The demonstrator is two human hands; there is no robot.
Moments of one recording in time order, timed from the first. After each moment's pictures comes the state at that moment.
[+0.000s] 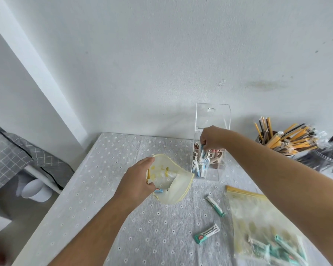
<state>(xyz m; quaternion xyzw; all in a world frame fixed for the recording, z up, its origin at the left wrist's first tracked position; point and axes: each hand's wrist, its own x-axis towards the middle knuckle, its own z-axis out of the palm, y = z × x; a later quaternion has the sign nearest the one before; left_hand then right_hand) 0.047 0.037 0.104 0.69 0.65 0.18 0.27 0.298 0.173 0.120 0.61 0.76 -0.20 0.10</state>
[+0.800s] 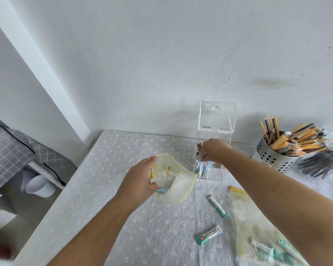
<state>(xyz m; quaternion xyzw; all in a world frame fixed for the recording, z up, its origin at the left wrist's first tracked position) 0.050 0.042 0.100 0.69 0.65 0.16 0.27 0.290 0.166 0.068 0.62 0.76 -0.10 0.14</state>
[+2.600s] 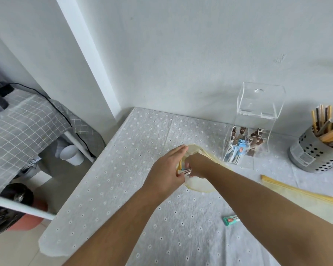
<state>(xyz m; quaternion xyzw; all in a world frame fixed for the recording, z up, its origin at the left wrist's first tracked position) 0.027 0.001 0.089 0.70 0.61 0.21 0.29 0.152 0.104 0.003 0.49 0.83 -0.22 0.16</state>
